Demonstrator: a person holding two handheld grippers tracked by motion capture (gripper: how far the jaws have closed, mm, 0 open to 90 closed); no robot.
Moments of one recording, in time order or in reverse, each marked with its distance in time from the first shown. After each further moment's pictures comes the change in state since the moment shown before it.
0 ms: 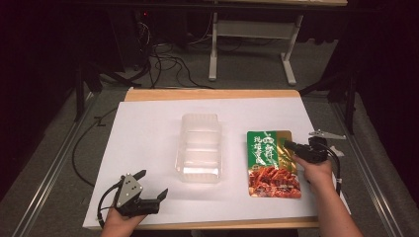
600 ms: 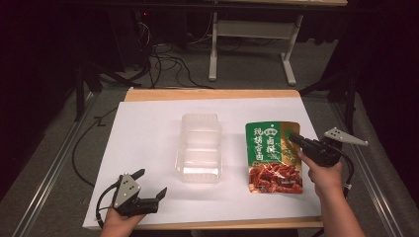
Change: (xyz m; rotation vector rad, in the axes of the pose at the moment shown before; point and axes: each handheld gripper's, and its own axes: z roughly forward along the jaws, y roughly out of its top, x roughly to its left) left arm 0.001 0.001 -0.003 -0.025 0.003 -0.007; right arm 0.048 0.023 -0.056 -0.238 0.060 -0.100
